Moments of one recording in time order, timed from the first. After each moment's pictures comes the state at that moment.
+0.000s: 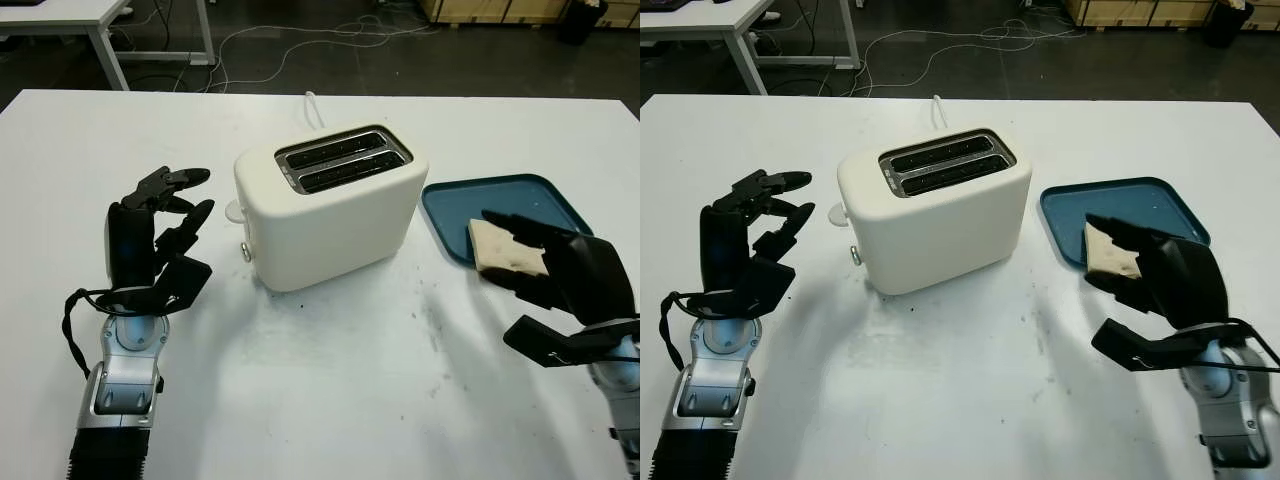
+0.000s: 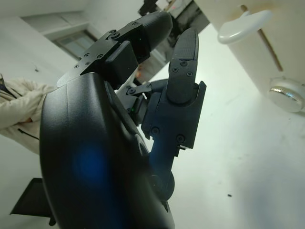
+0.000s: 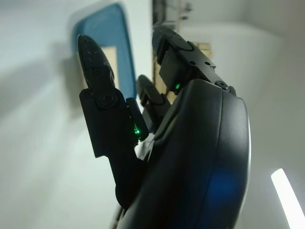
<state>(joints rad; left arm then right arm) -0.14 0.20 0.11 -0.04 0.33 -0.18 0.24 0.09 -0.62 -0.14 -0.17 -0.69 -0.08 0.08</state>
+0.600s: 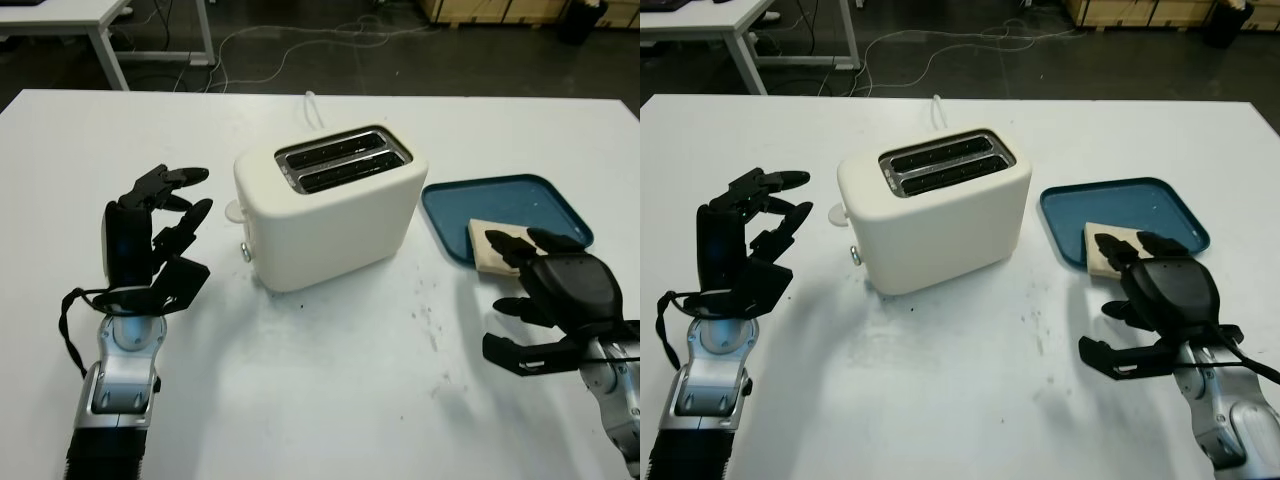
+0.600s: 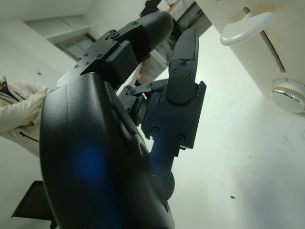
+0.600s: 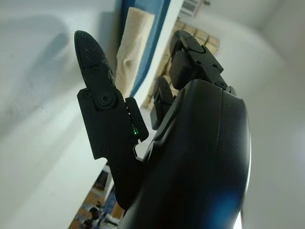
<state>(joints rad) -0.14 0.20 0.10 -0.04 0.32 -0.20 0.23 0.02 -0.66 0.01 0.06 -0.93 0.03 -0.10</state>
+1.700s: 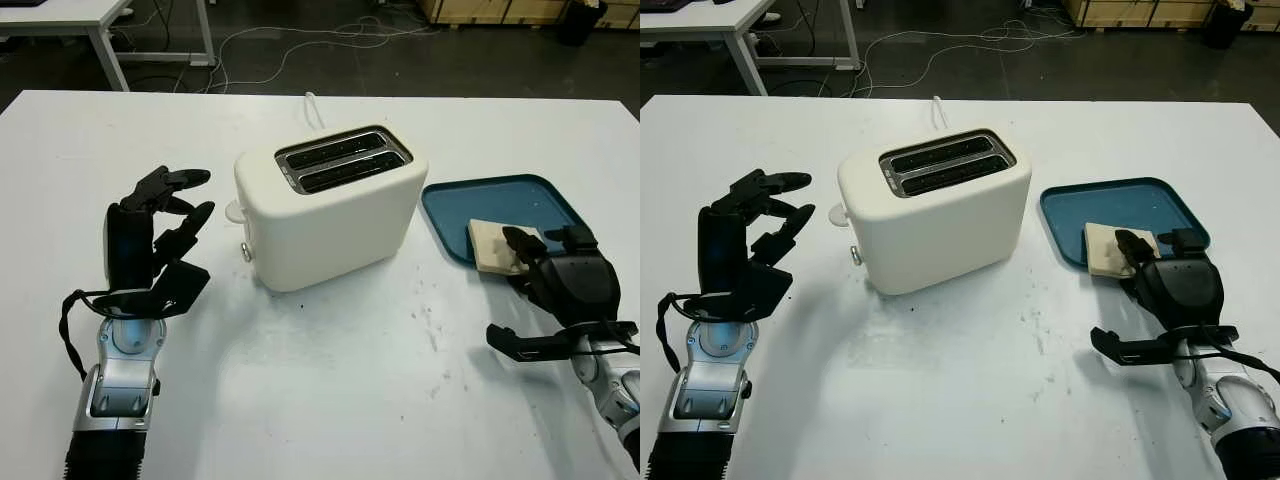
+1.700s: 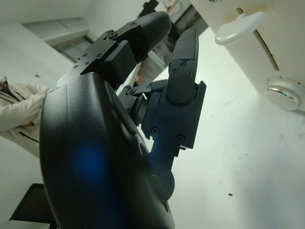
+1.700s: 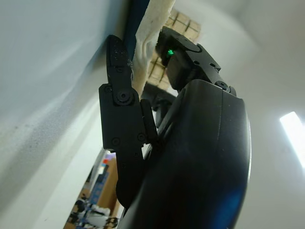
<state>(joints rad) -0.13 0.20 0.11 -0.05 0.32 -0.22 0.23 -0.15 -0.75 0.19 0.47 -0.92 -0.03 -0.49</state>
